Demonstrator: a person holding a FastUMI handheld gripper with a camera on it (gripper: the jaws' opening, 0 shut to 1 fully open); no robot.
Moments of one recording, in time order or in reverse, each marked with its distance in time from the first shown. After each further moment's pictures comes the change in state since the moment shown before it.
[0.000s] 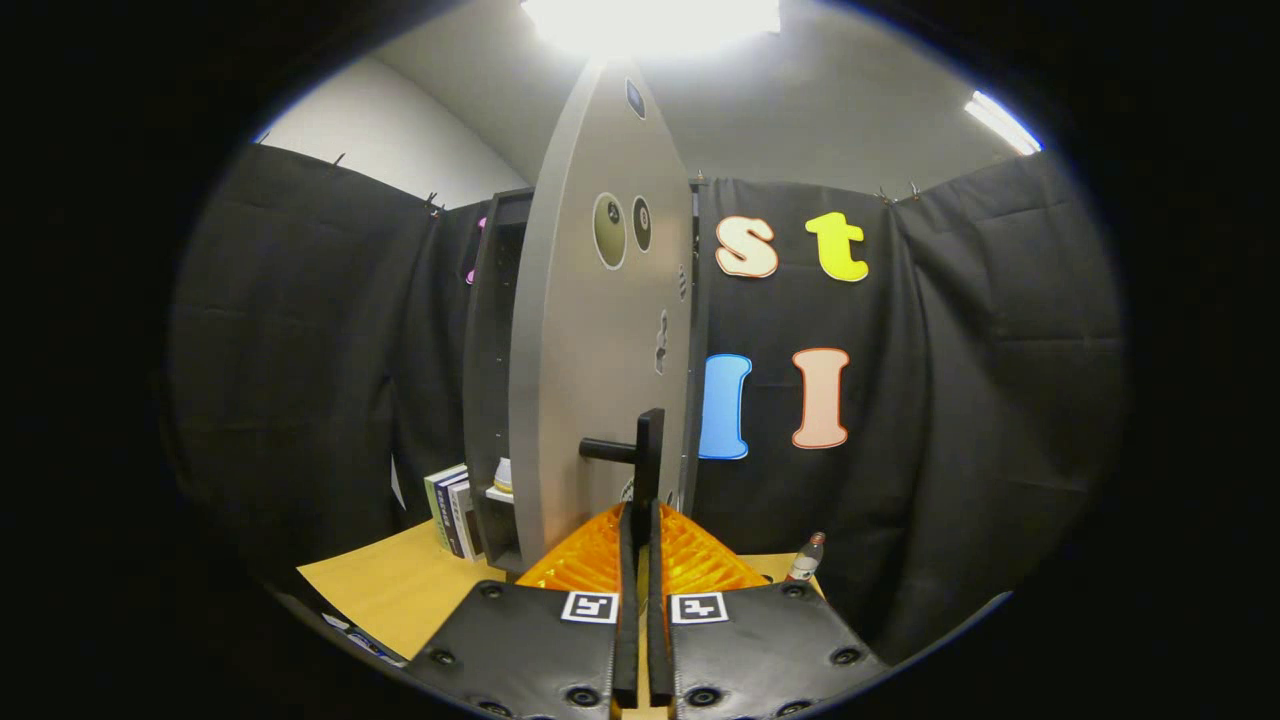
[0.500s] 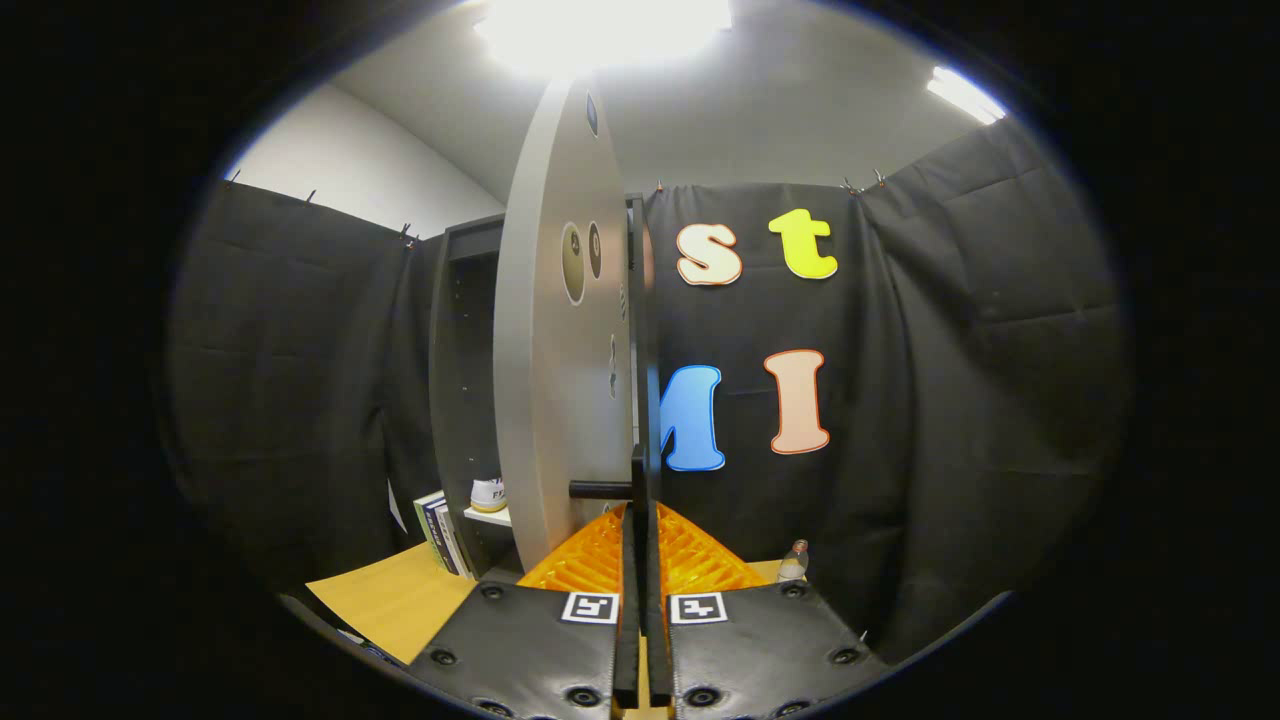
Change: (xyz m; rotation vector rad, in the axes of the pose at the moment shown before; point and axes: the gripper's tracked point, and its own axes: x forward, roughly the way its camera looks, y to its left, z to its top) arm -0.004 -0.056 0.021 0.038 -0.053 -0.034
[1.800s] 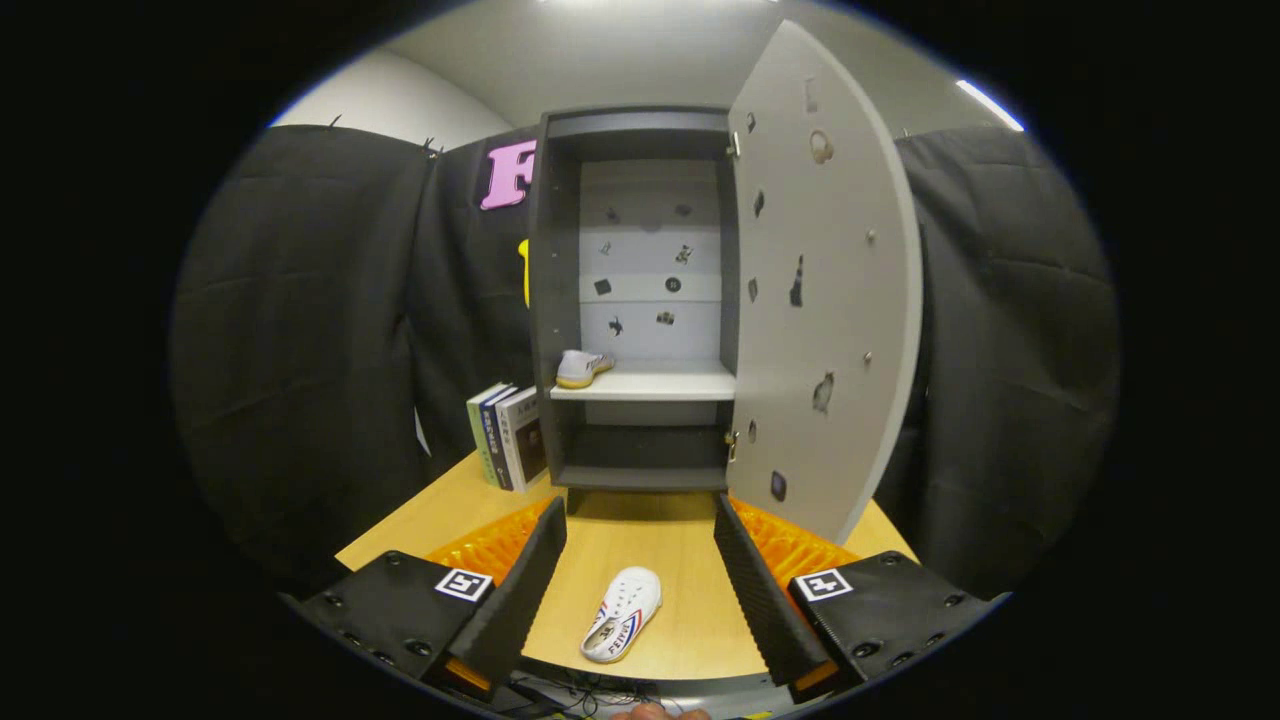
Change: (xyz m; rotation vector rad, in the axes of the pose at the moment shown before) arm -0.063 0.221 -0.179 0.034 0.364 0.022
